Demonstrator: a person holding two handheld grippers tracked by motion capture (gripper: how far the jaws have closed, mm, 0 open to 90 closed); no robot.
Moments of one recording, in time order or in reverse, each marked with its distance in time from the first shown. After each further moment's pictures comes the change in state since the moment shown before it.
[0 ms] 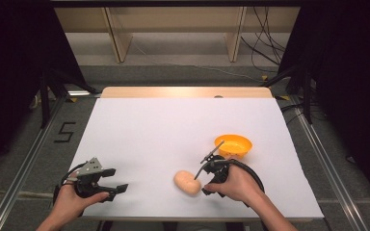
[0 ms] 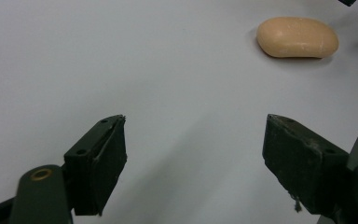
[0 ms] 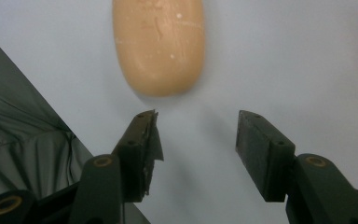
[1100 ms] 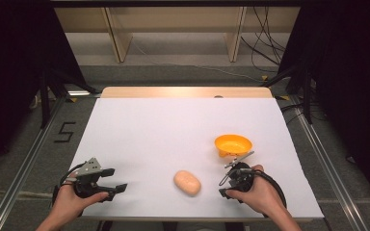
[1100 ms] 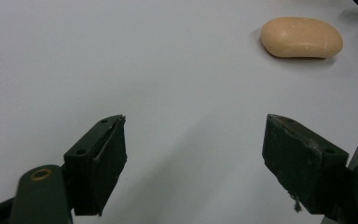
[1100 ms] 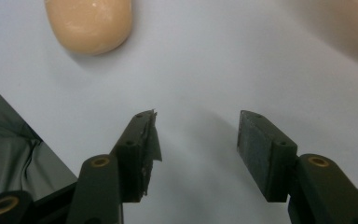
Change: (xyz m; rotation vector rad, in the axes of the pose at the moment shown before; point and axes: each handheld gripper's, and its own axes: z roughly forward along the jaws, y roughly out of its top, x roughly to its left) left arm 0.002 -0.001 -0.002 0.002 0.010 0.017; right arm -0.030 -0.059 -0.002 -0.139 -0.022 0.127
